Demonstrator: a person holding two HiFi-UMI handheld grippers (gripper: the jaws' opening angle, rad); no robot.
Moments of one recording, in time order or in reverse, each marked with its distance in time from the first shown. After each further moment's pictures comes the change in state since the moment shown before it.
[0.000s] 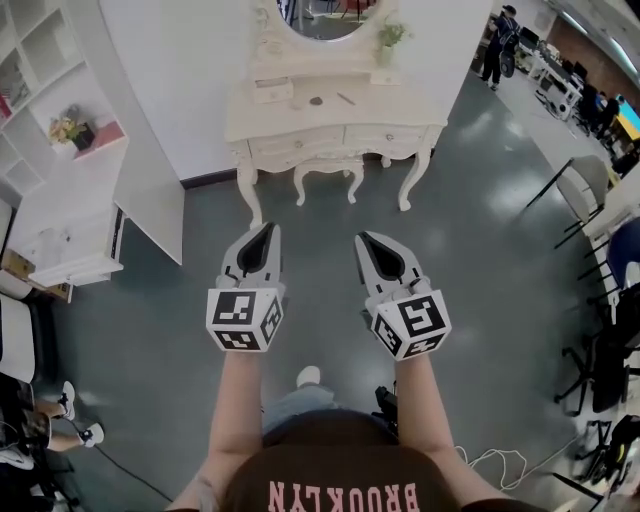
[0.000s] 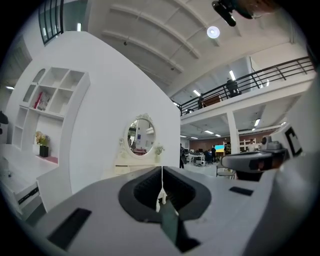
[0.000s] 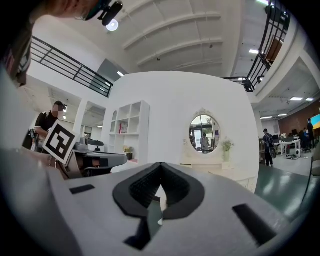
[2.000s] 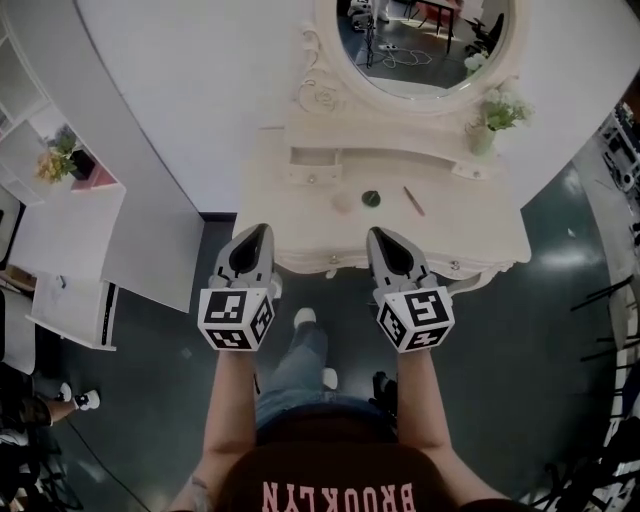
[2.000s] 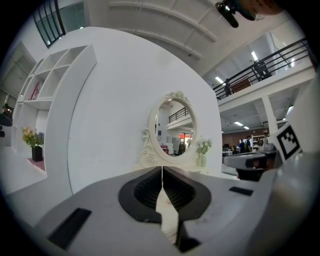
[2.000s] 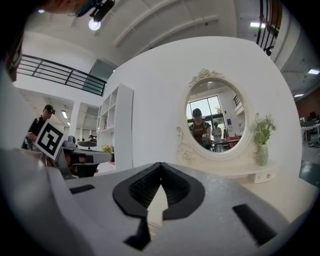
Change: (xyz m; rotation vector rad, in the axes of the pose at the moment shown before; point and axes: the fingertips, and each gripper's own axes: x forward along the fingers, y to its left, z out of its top) left arm 0.434 0.296 -0.006 -0.008 0.048 0.258; right arm 0.515 -0.254 -0.041 0.070 0.051 0.148
